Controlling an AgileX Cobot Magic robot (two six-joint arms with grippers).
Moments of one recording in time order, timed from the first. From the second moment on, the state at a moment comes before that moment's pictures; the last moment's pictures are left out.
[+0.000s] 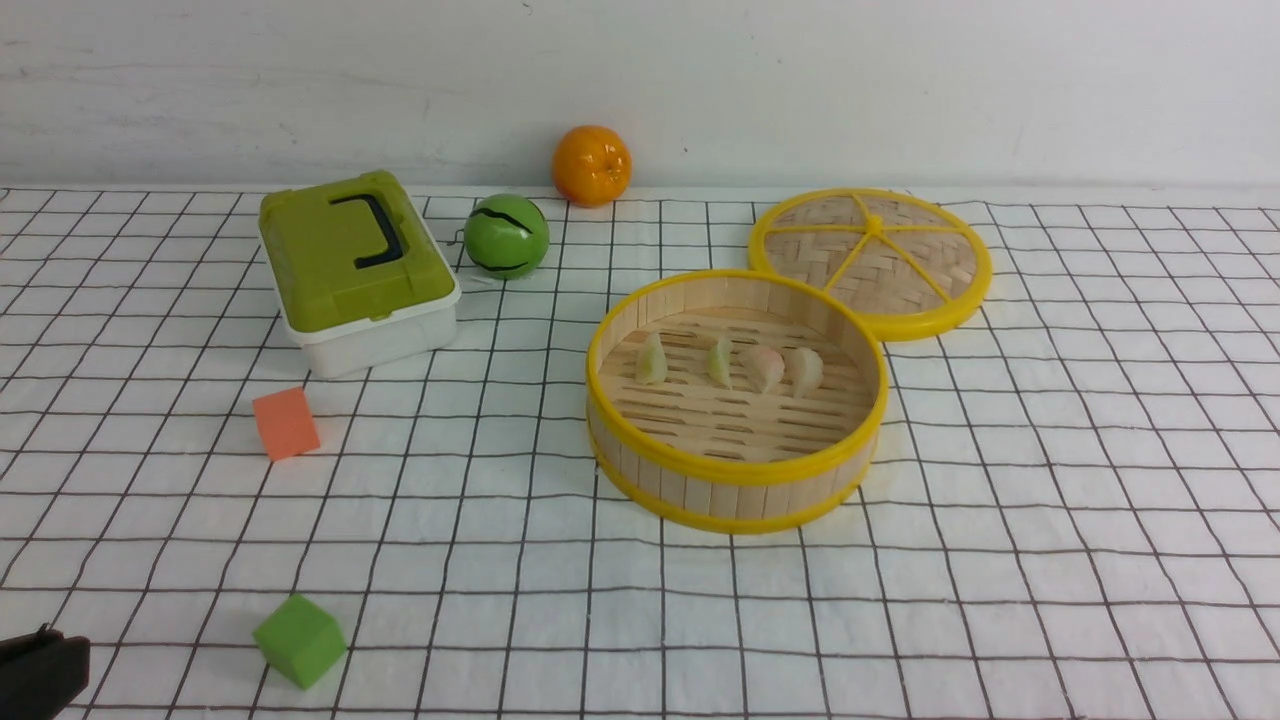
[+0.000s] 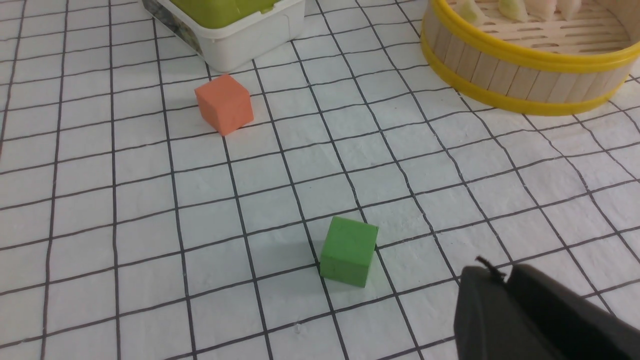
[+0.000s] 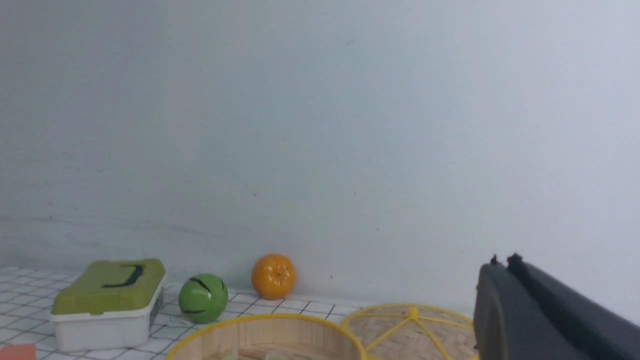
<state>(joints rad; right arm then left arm) 0.20 0.02 -0.02 -0.17 -0.26 0.25 -0.54 0.38 -0.43 0.34 0.62 -0.41</state>
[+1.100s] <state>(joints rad) 0.01 -0.01 0.02 0.08 0.36 0.04 -0.54 0.38 -0.43 0.34 0.62 -0.41</state>
